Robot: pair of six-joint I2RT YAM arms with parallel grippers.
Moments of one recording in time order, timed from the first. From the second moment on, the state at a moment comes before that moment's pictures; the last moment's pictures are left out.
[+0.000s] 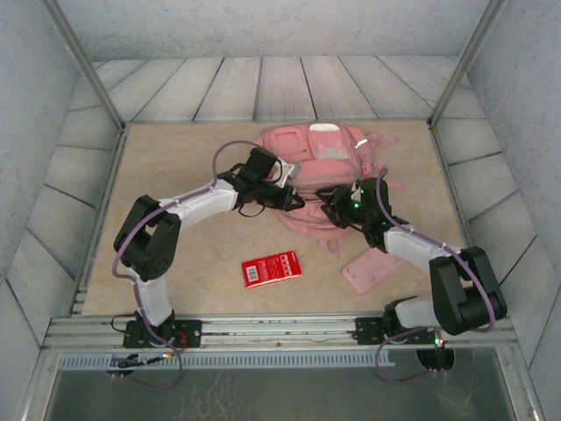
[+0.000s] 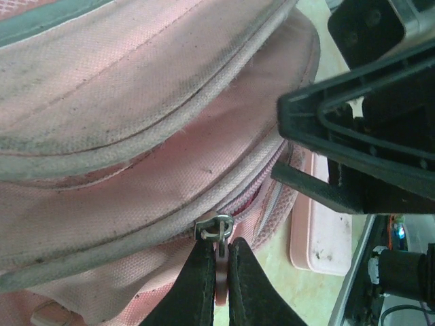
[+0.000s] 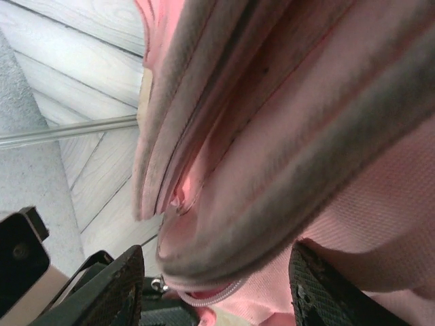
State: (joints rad) left arm -0.71 1.86 1.31 -0.26 0.64 -0.41; right arm 0.29 1.34 0.57 0.26 -0.38 1.31
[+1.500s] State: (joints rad) left arm -0.78 1.98 1.45 -0.44 0.65 -0.28; right arm 0.21 1.42 0.46 0.49 -0.43 1.33
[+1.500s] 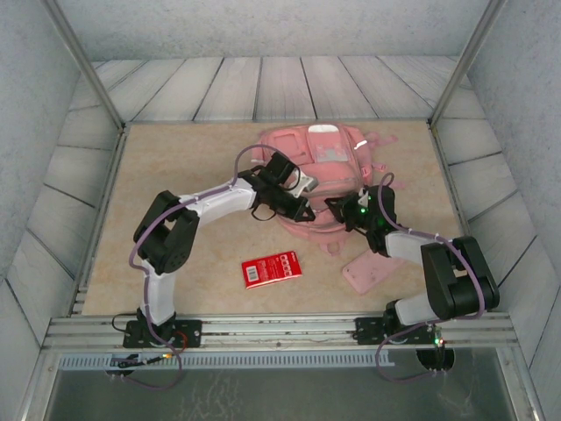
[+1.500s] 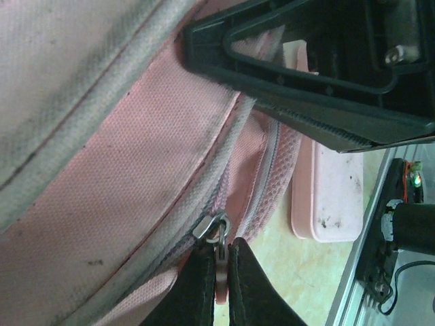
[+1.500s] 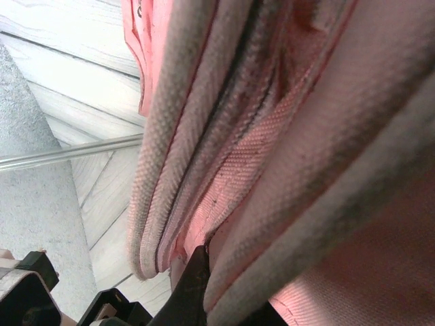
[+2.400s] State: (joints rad) left arm -0.36 1.83 1.16 -0.29 0.54 -0.33; right arm 0.07 1.45 0.70 0.10 -0.80 0.96
